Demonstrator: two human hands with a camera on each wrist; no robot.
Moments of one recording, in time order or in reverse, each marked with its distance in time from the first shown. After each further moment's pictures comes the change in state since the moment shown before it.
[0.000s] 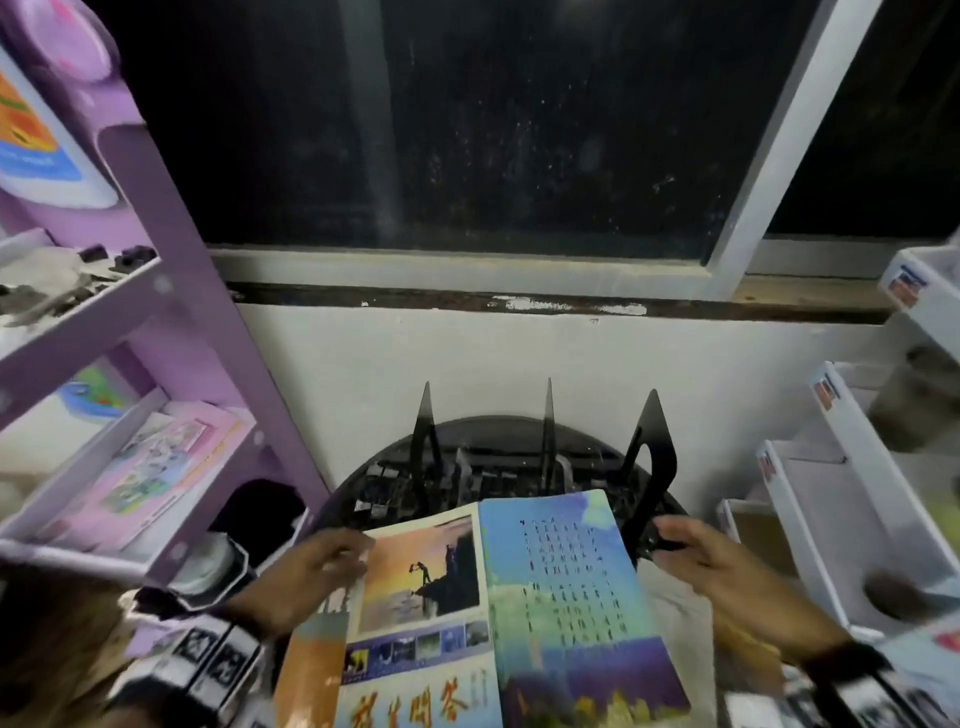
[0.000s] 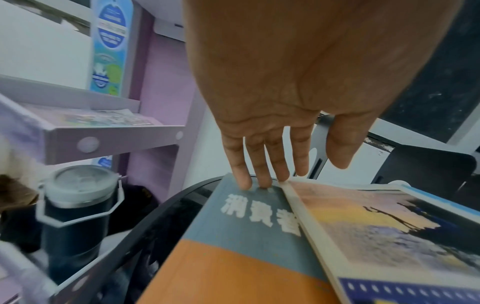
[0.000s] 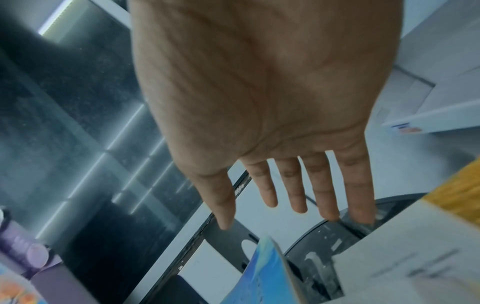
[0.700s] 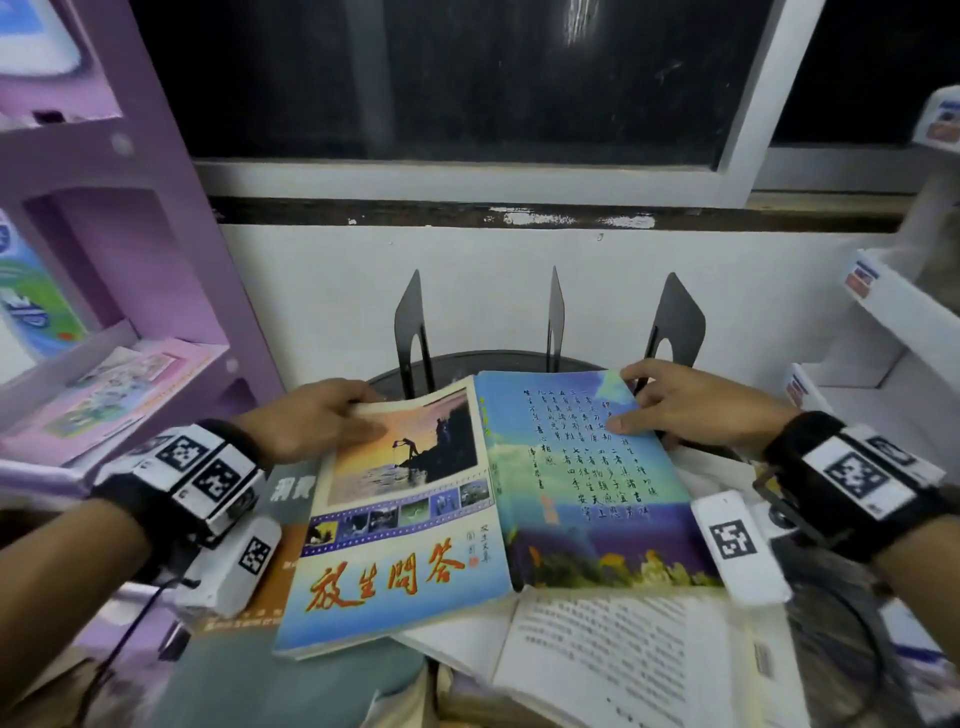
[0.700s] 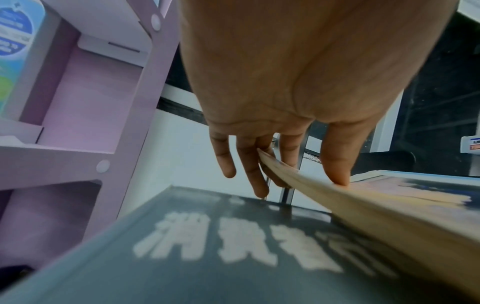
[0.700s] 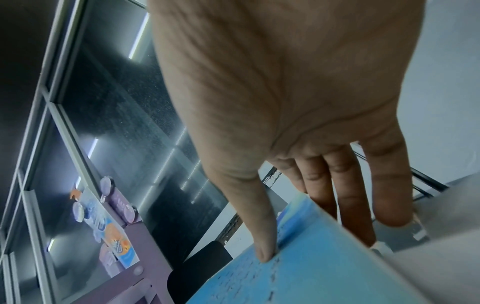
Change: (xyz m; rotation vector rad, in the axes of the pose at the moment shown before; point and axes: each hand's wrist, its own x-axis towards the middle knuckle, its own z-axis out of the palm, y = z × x) left_hand 0.040 0.008 0.023 0.284 -0.006 0.167; right_hand 0.066 0.003 0.037 -0.252 -0.012 -0.138
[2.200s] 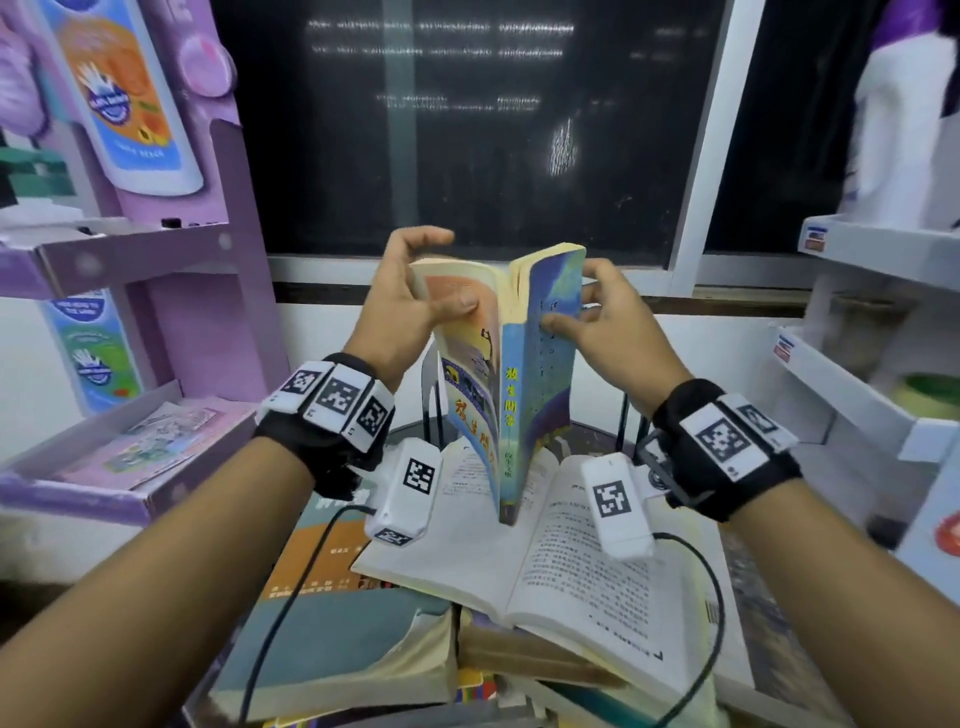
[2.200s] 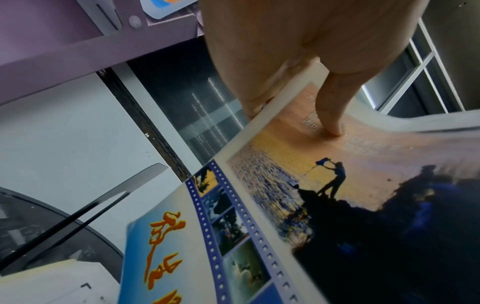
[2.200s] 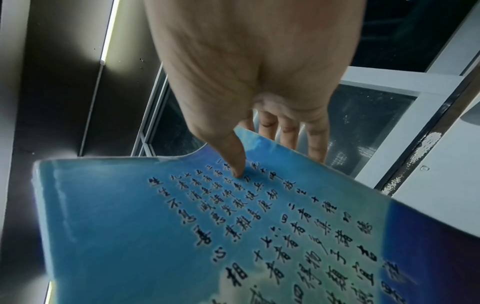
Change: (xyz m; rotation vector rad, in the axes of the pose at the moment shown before) left_hand -0.058 0.140 -0.005 -0.727 0.528 0.768; right_hand -0.085 -0.125 0.027 0.236 0.577 -0.612
